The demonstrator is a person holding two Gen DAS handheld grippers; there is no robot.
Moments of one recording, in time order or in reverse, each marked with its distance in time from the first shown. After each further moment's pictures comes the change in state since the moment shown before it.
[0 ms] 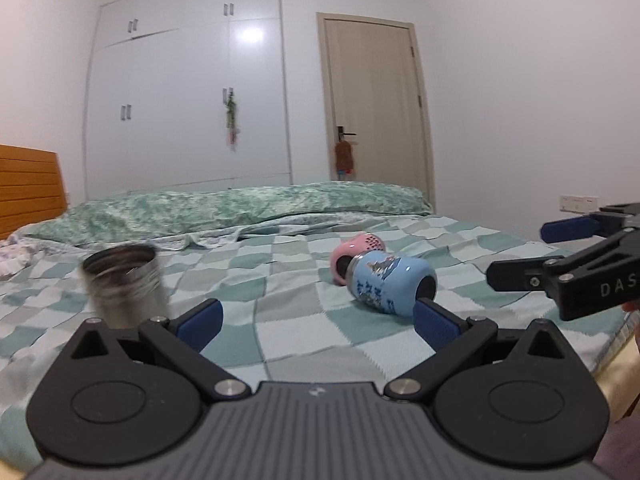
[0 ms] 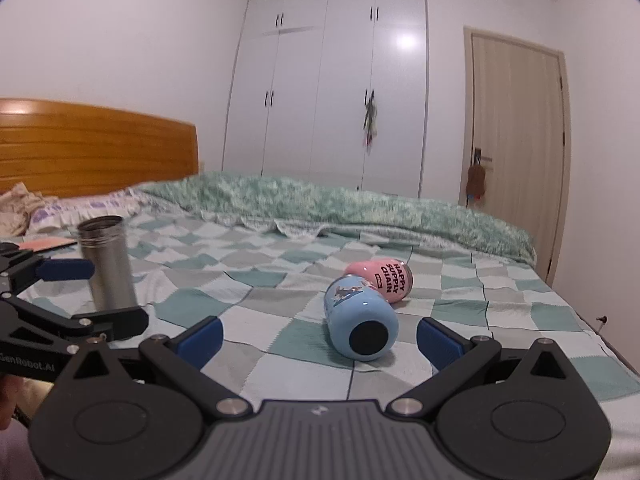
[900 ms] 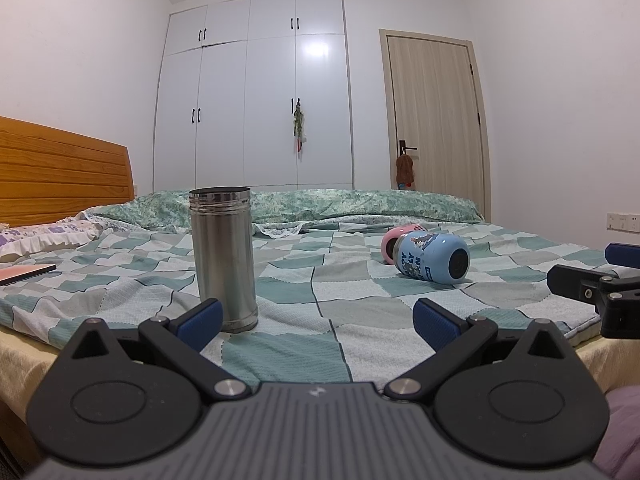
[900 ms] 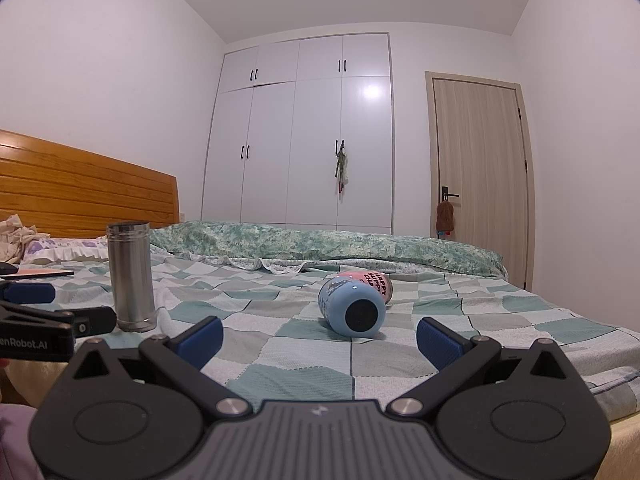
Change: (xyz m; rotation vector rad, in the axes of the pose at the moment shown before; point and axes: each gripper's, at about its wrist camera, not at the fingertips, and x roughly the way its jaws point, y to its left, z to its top) left arm -0.088 -0.018 -0.067 -0.076 -0.051 0.215; right arm -0.080 0.031 -0.090 0.062 -0.207 -0.082
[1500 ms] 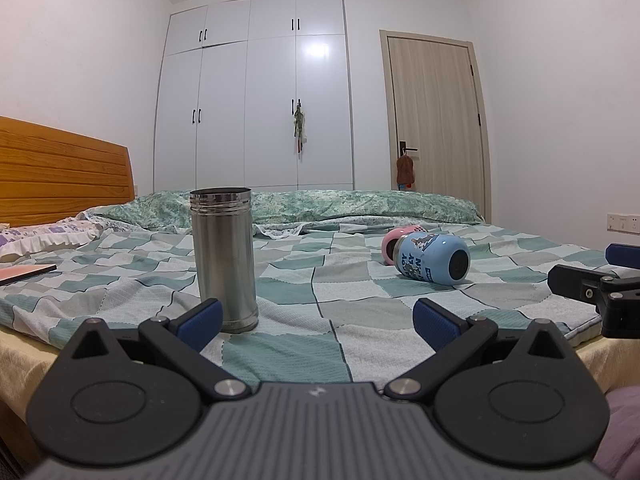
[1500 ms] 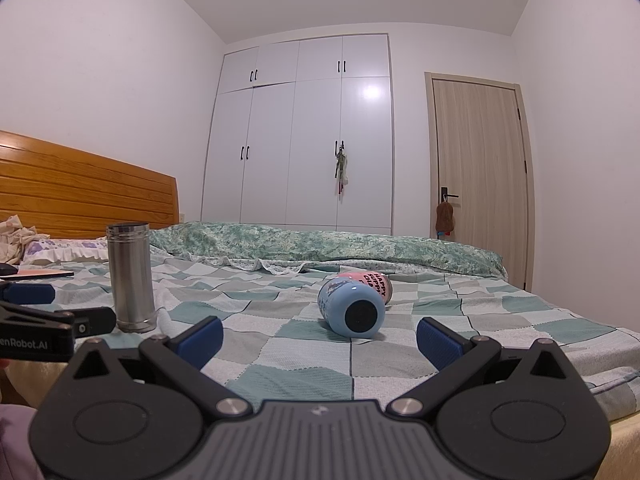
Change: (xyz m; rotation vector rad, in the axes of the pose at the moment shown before) left arm 0.000 0.001 0.000 -0.004 -0.002 0.000; right arm 0.000 0.000 0.000 0.000 -0.001 0.000
